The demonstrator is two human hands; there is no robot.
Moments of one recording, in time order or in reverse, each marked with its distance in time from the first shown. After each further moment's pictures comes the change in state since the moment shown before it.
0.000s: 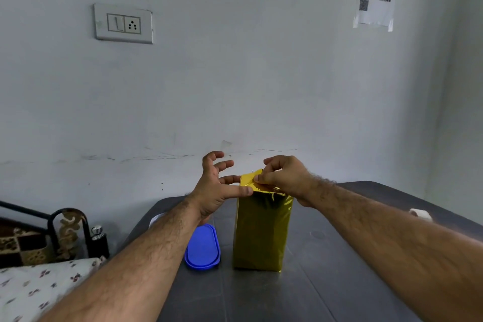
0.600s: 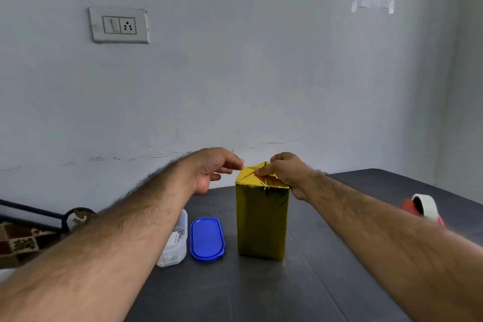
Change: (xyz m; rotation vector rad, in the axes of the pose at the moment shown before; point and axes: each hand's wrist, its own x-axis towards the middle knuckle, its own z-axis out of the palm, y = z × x) left_hand 0.004 0.080 0.016 0.249 0.034 -0.545; right_hand -0.003 0.004 0.003 0.383 0.005 0.258
